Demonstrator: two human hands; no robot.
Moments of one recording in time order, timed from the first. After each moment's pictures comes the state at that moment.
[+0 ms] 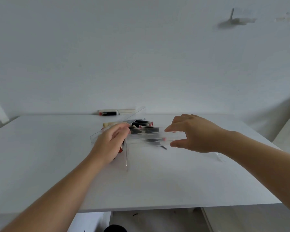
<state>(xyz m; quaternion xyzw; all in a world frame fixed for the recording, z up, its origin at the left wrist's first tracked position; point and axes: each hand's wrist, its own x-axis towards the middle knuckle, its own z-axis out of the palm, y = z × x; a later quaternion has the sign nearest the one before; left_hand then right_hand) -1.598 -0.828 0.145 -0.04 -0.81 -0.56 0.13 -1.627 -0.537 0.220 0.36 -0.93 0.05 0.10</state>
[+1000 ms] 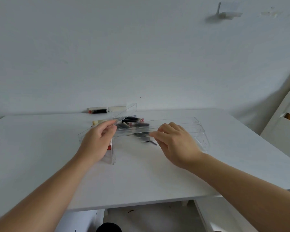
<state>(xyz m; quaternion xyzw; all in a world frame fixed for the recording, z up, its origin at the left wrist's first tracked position) -1.604 -0.827 0.139 -0.02 -0.85 -0.48 0.22 -1.606 -0.556 0.151 0.35 -0.87 0.15 0.31</state>
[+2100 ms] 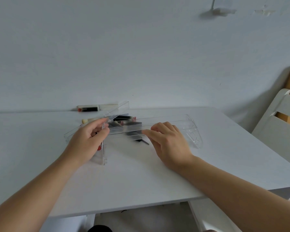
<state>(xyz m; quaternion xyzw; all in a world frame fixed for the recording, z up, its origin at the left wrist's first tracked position) -1.600 -0.821 0.145 -0.04 -0.83 -0.52 0.20 -1.615 -0.558 0.135 0.31 -0.86 0.18 0.37</state>
